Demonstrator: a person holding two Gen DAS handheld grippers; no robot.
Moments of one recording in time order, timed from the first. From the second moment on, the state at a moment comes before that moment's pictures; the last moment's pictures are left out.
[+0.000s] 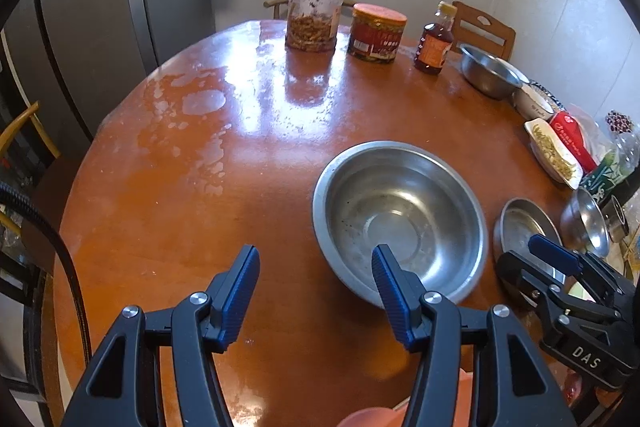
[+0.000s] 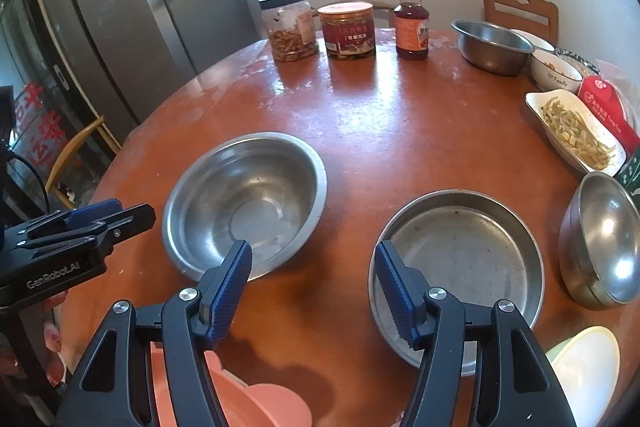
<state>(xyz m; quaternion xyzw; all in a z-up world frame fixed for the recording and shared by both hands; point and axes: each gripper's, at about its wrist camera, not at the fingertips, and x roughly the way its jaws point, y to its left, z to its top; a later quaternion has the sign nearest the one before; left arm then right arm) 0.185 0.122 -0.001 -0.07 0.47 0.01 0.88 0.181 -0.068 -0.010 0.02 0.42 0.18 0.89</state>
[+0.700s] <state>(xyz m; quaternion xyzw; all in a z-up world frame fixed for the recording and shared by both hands) 0.215 0.128 -0.027 -0.10 0.49 0.00 0.86 0.214 -0.056 -0.025 0.01 0.43 0.18 0.88</state>
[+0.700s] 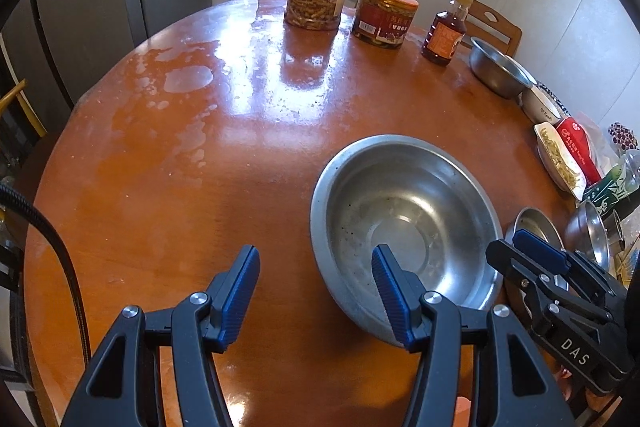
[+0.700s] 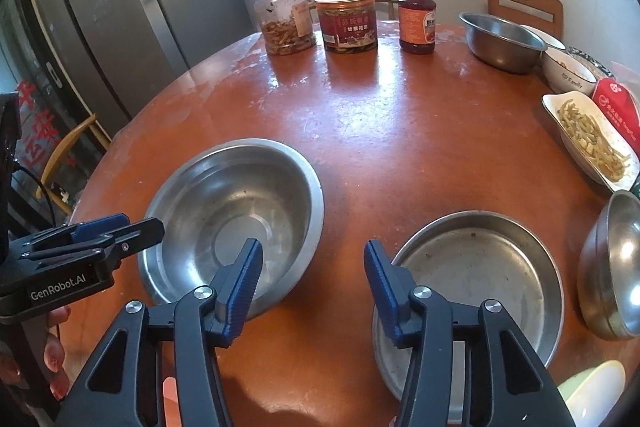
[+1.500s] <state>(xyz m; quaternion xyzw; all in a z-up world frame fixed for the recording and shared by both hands) 0.212 0.122 -0.039 -0.13 0.50 -0.04 0.85 0.208 -0.040 -0.030 -0.01 0.43 0.21 0.88</state>
